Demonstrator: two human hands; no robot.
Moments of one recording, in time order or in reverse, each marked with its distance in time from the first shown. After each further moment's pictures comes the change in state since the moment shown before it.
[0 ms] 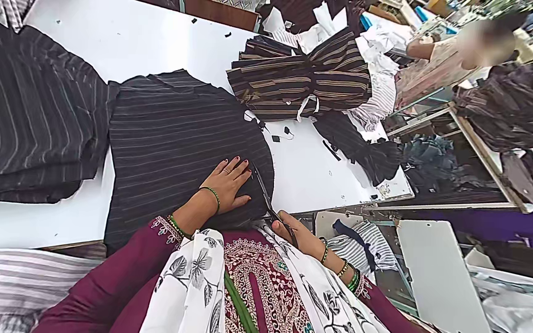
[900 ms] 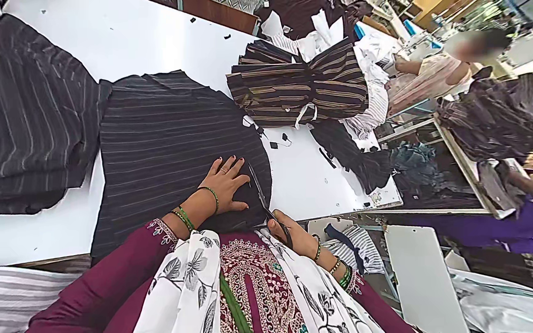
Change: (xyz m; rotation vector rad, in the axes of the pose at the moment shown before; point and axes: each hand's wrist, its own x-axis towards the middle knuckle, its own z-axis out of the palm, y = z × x) left_hand 0.013 -0.006 -0.013 -0.069 -0.032 -0.049; right_hand 0.016 -0.012 -0.009 0.124 -0.041 0.023
